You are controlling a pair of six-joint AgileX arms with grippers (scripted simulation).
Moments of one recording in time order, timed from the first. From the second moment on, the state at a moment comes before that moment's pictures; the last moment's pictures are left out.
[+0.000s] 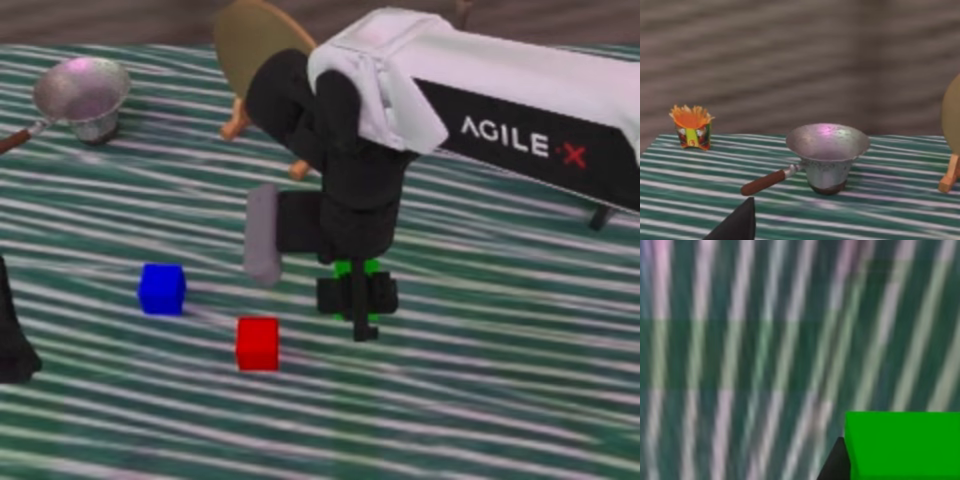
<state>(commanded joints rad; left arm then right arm) 0.00 0.00 0.00 0.00 0.00 0.00 0.78 2.20 1.86 -1.22 -0.02 -0.79</state>
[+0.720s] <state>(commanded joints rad) 0.00 0.00 0.00 0.00 0.00 0.00 0.78 2.25 1.67 -0.98 -0.02 -0.79</state>
